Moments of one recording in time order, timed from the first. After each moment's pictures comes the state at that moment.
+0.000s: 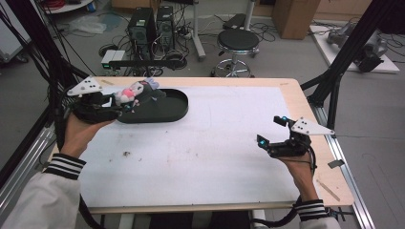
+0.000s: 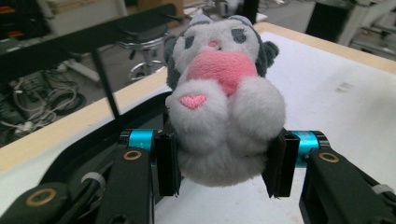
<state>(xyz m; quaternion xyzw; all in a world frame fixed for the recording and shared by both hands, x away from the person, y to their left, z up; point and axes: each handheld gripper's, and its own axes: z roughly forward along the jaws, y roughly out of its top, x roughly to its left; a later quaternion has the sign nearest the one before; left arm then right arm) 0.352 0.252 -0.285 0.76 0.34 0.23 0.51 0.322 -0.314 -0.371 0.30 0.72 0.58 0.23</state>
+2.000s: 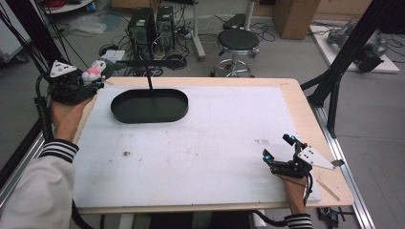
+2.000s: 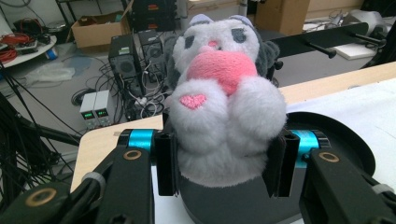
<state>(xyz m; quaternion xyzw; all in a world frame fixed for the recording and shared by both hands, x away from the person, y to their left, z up) 0.396 0.306 -0.284 0.66 0.49 0.37 0.44 0.290 -0.337 -0.450 0.33 0.64 0.62 0.31</state>
